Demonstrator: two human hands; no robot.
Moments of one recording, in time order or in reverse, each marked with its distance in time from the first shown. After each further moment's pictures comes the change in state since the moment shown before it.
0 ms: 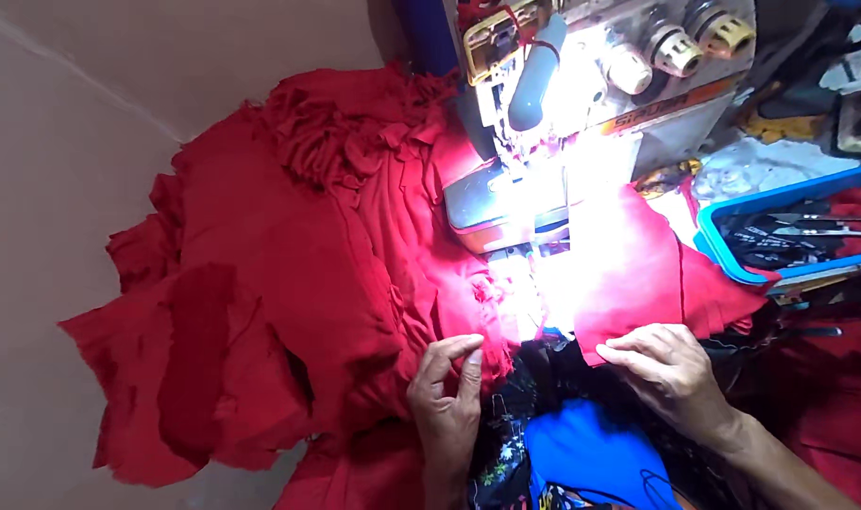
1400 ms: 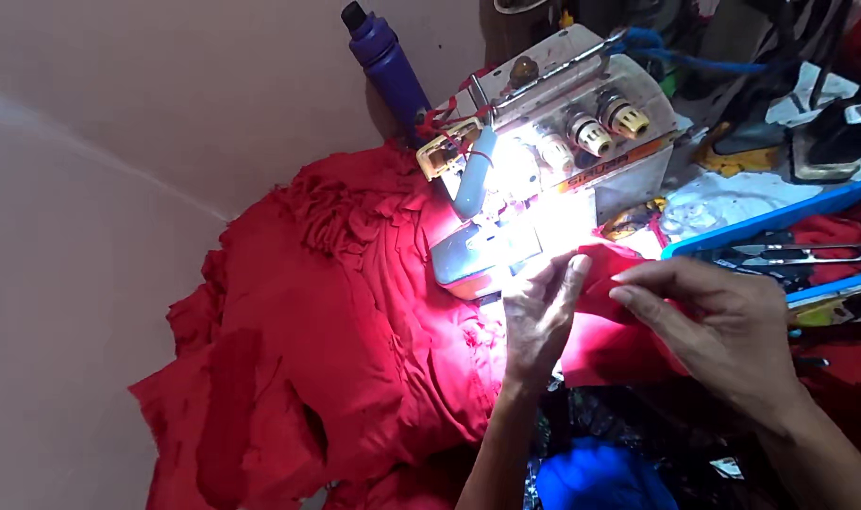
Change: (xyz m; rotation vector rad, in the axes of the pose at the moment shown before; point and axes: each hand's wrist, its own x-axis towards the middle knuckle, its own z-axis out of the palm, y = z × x) left_hand 0.098 0.064 0.123 -0.503 -0.253 -0.106; right_hand 0.113 0.001 -0.064 0.448 0.289 0.201
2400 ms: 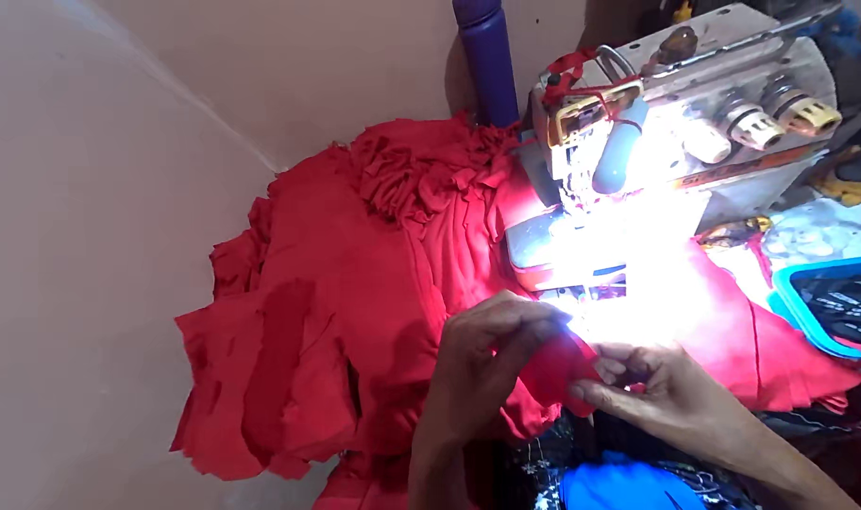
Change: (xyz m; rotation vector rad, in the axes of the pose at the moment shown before) left_hand -0.029 0.050 -0.144 0.320 -0.179 0.252; right_hand -0.015 -0.025 0.087 0.437 -0.539 0.274
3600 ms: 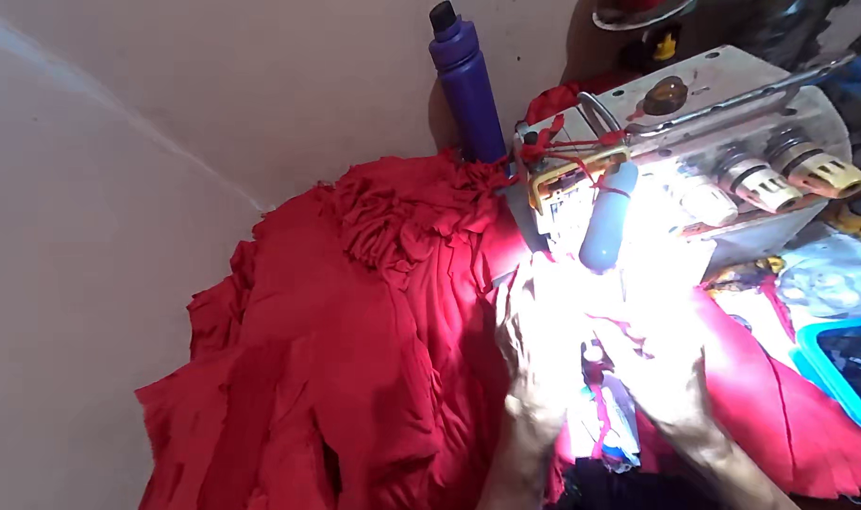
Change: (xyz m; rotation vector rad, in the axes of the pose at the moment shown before) left_hand 0.066 -0.067 0.090 0.740 0.135 -0.359; right_hand 0.051 0.061 -0.017 -0.342 0.649 -0.019
